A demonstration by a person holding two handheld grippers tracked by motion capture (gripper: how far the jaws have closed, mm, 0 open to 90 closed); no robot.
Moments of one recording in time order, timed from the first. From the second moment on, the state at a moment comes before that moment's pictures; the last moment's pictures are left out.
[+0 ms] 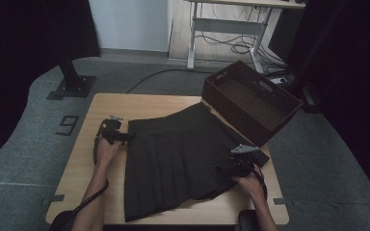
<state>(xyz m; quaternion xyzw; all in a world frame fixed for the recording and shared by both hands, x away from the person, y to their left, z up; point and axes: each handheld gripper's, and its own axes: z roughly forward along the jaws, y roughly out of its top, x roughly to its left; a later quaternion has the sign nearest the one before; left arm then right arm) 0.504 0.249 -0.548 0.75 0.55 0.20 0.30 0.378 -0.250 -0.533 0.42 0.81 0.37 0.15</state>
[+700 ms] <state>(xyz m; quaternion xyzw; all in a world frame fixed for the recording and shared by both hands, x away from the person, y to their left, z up) 0.504 0.248 -0.548 0.75 0.56 0.21 0.29 0.341 -0.202 -0.499 0.34 0.84 0.40 0.12</state>
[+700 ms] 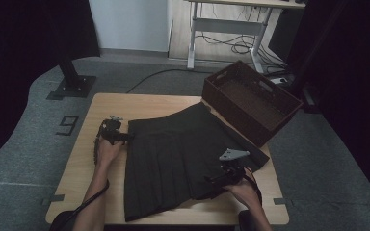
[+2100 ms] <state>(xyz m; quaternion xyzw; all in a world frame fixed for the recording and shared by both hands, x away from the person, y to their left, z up) 0.502 0.246 -0.548 0.75 0.56 0.20 0.29 0.288 -0.016 -0.521 0.12 0.92 0.38 0.00</state>
